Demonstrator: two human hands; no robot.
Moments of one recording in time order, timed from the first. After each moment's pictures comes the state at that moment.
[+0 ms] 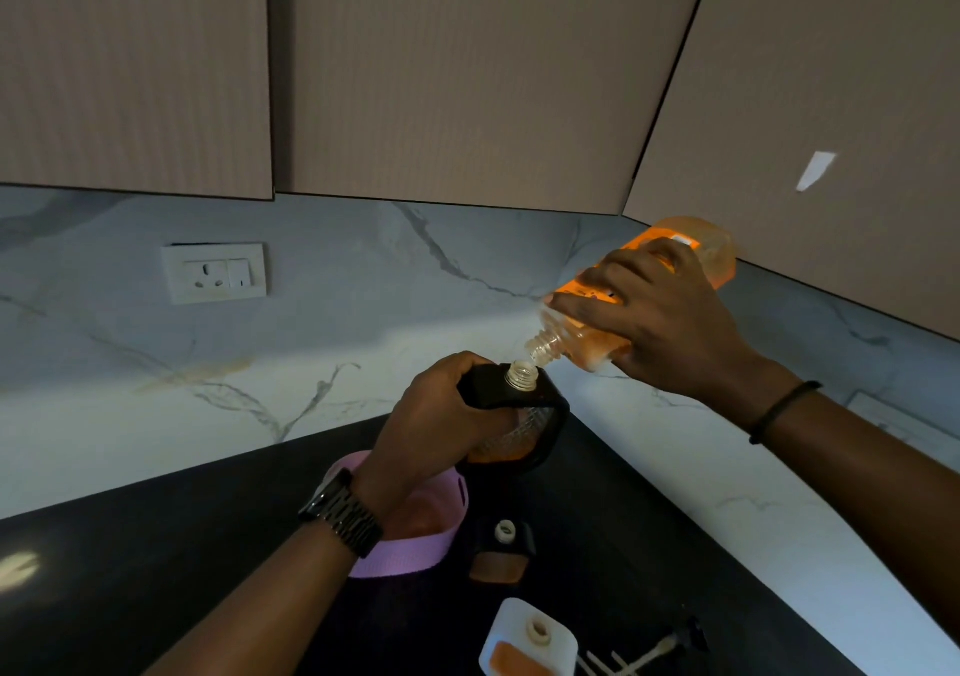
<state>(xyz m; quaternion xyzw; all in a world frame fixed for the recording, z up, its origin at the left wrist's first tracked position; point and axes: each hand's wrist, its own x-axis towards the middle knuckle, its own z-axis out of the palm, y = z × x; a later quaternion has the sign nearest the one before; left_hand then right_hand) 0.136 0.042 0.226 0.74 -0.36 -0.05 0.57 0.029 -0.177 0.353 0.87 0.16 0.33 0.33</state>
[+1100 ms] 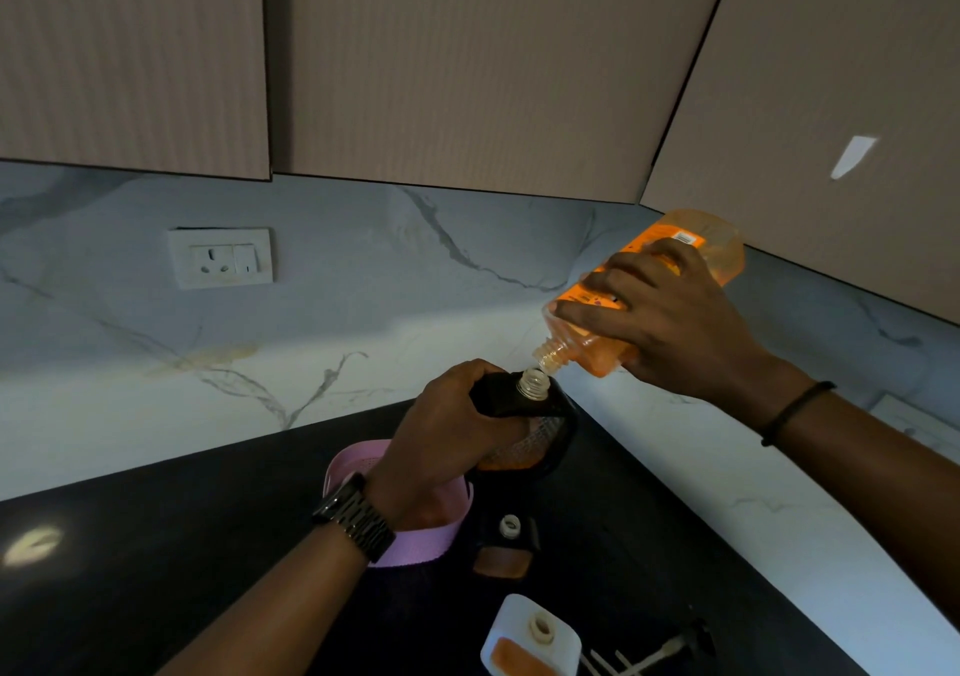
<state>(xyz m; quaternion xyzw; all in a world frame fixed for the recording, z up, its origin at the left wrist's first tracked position) 0.136 0.030 0.209 0.73 -0.36 -0.09 0.57 0.038 -0.185 0.344 0.86 0.19 0.32 0.35</state>
